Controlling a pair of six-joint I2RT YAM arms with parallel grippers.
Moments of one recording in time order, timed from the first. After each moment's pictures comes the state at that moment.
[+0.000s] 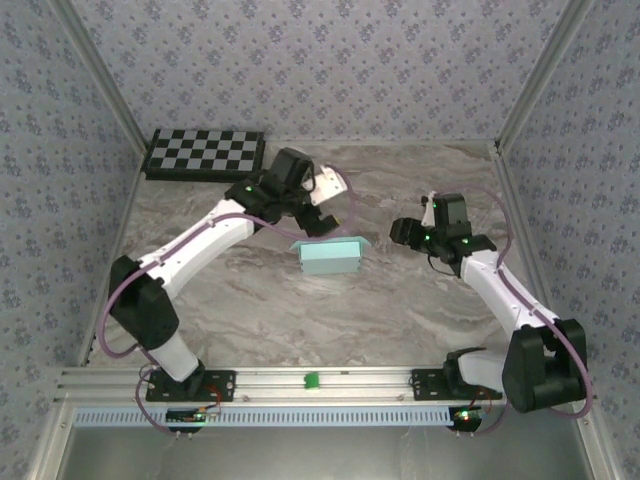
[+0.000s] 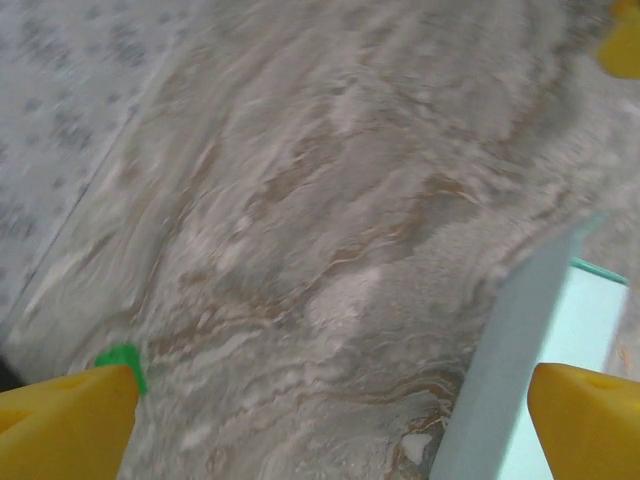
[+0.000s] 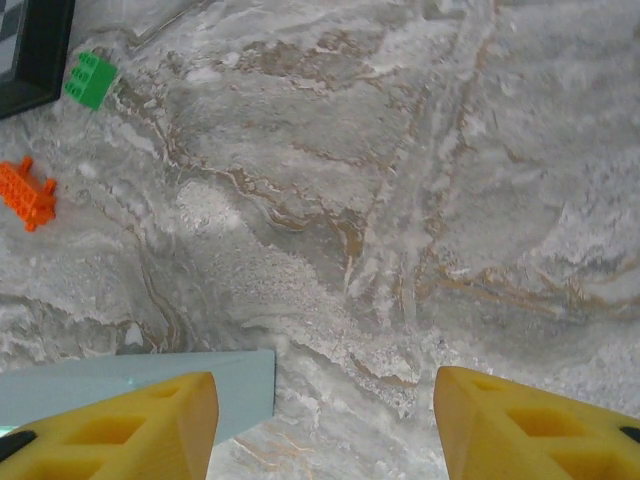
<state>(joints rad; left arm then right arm) -0.69 1.63 1.51 -0.60 0.06 0.41 0.20 1.23 0.83 -0.39 -0.23 0.41</state>
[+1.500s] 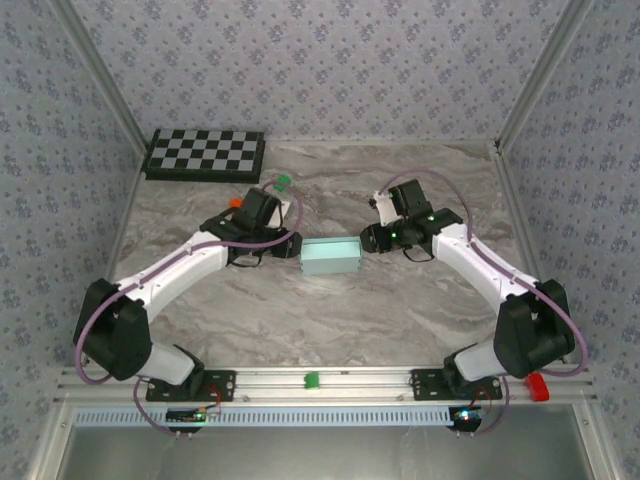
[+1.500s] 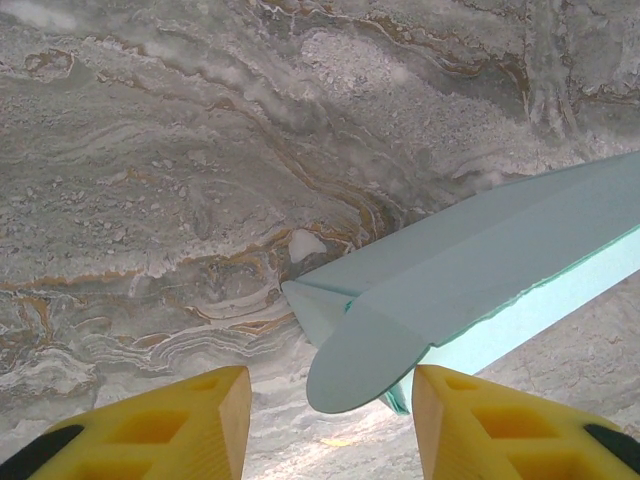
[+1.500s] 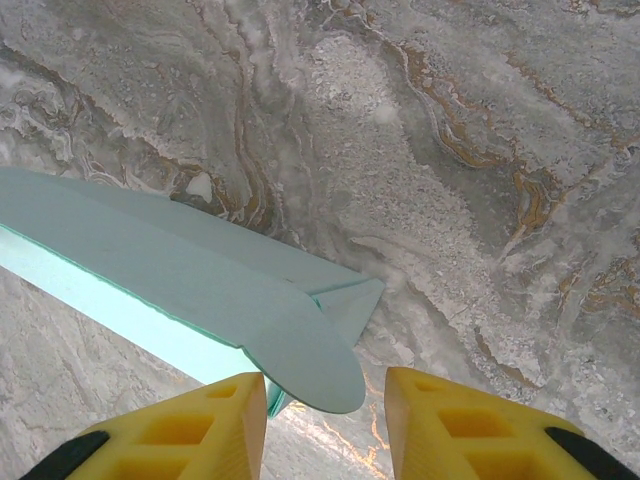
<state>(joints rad) -0.61 1.43 1.07 -0.56 0.12 -0.36 0.42 1.42 1.06 -0.62 -0.27 0.14</state>
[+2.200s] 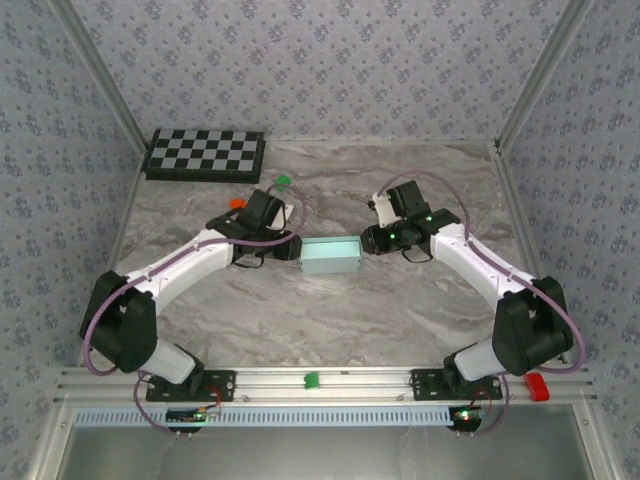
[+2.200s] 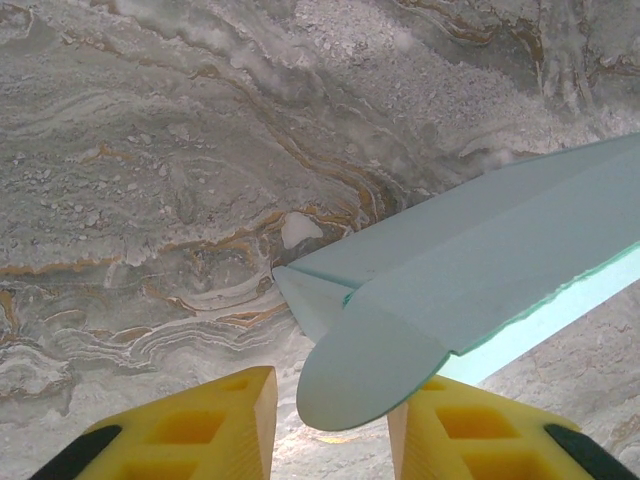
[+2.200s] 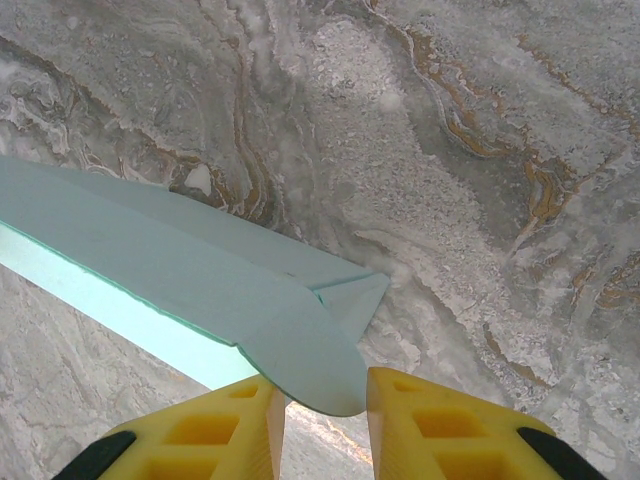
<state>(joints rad) -0.61 1.48 1.07 -0.56 0.15 -0.36 0.43 1.44 1.06 -0.61 -0.28 0.15</state>
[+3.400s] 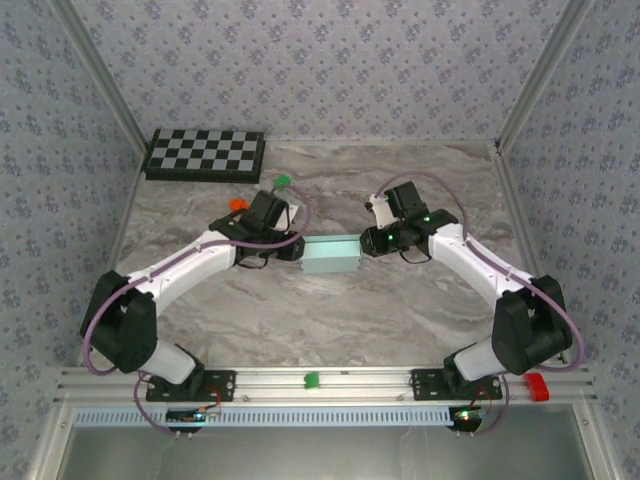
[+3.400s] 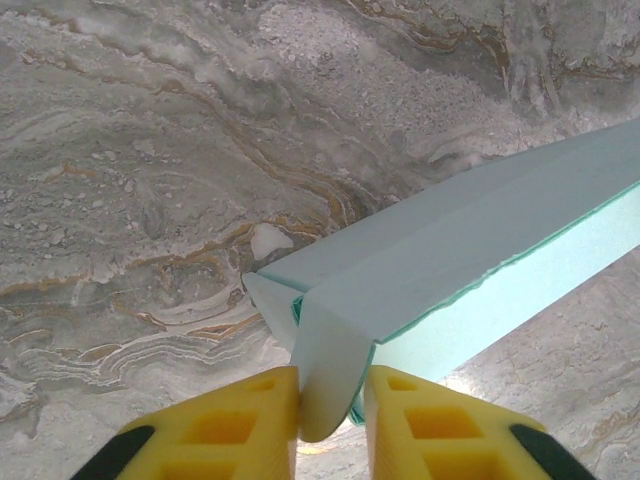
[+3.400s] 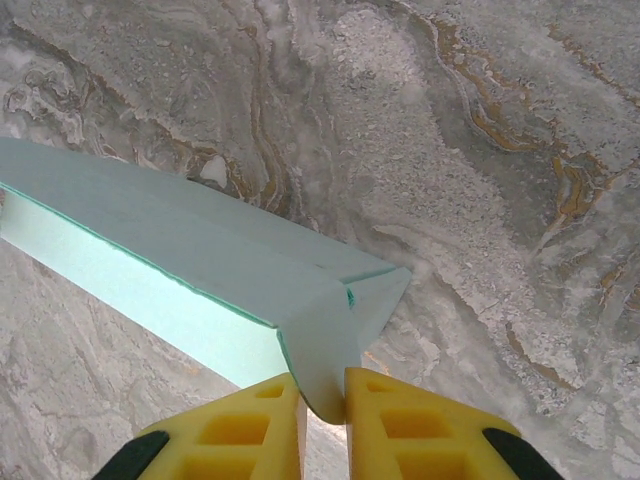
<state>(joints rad) -0.64 1.48 1.07 -0.53 0.16 -0.36 0.44 1.44 1.06 -0.61 -0.30 0.15</state>
